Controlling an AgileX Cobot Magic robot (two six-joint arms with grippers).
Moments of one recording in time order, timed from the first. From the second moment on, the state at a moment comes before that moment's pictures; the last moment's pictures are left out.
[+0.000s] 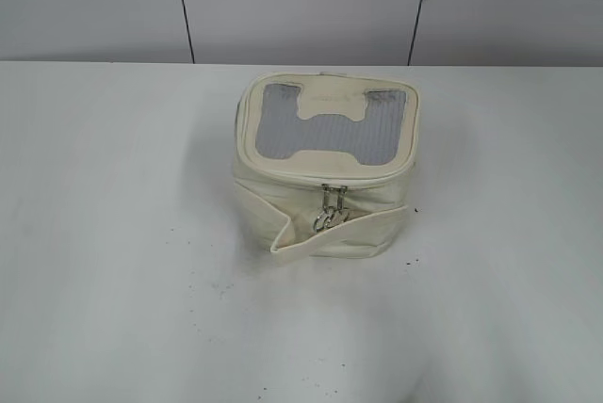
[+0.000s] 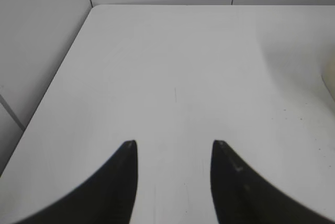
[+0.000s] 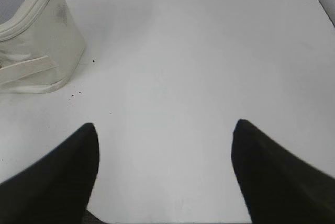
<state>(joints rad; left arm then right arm) -0.01 -0.01 -0.53 0.01 1.06 -0.02 -0.01 -0.01 -0.50 0.11 1.04 -0.02</state>
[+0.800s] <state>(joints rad) -0.01 -0.01 -0.53 0.01 1.06 -0.02 0.01 -0.01 -0.50 0.11 1.04 -0.02</state>
